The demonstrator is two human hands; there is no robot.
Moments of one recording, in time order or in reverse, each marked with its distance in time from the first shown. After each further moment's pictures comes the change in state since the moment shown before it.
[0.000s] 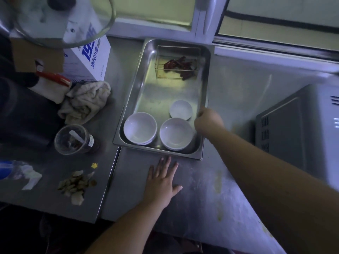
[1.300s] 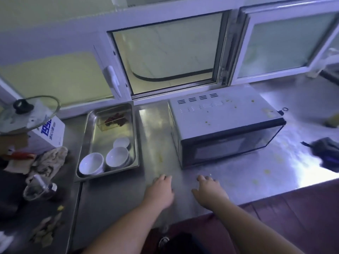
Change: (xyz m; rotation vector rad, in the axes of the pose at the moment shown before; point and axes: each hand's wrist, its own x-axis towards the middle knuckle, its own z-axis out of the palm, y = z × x) left_hand -0.101 0.232 -0.080 0.134 -0.013 0.223; right_hand -0.290 0.301 -0.042 -0.110 0.028 0.095
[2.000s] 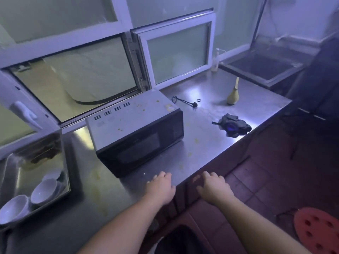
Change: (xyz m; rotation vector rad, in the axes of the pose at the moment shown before) left_hand -0.050 0.280 0.031 0.201 -0.040 0.304; right_hand -0.144 0.261 -0.044 0.203 0.208 0.319
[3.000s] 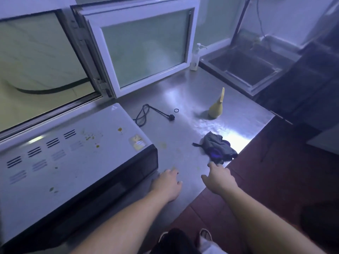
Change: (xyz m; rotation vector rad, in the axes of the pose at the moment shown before) left_hand 0.264 0.102 -0.058 -0.196 -0.168 0.168; right_hand 0.238 0.053 -0.138 -0.037 0.029 0.272
